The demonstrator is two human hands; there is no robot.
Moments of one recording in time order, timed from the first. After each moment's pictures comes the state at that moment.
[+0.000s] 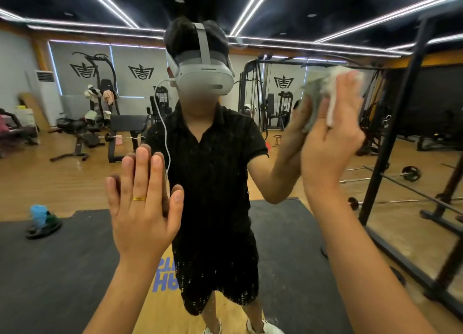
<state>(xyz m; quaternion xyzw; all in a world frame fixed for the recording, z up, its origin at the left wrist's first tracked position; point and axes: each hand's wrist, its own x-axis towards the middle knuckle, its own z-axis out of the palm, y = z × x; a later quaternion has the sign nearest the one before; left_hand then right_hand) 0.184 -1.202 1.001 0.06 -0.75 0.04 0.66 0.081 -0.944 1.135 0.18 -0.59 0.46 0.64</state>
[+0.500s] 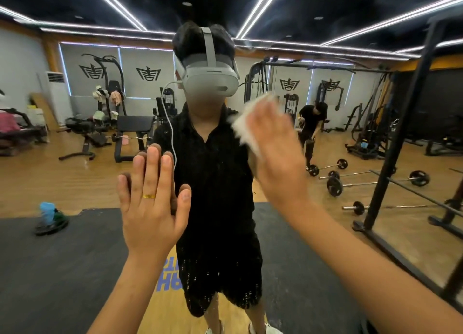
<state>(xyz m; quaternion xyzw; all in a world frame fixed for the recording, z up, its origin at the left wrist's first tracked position) 0.182 -1.199 1.002 0.05 -0.75 0.04 0.66 0.093 -0.983 1.097 0.41 -0.62 0.21 0.63</state>
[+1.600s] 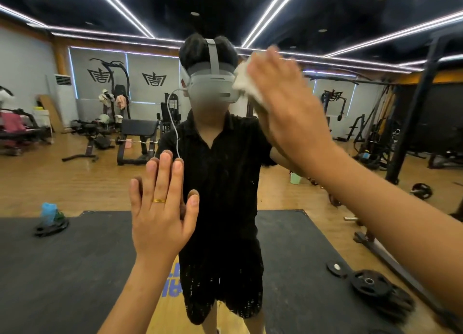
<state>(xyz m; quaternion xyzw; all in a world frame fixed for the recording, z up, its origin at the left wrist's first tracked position) 0.183 -1.200 1.001 0.06 -0.75 0.04 0.66 0.093 -0.981 1.199 0.43 -0.62 0.07 0.65</state>
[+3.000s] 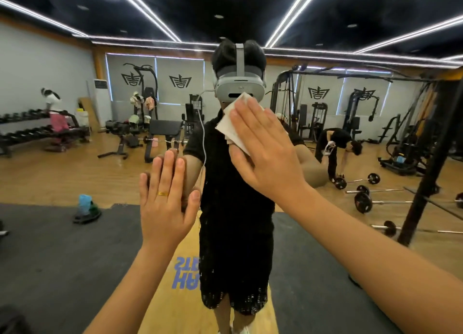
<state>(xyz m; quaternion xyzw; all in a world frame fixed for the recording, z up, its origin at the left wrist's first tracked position) 0.183 -1.196 1.005 0.06 -0.76 0.04 0.65 0.107 -0.993 1.132 0.50 -0.62 0.18 0.58</state>
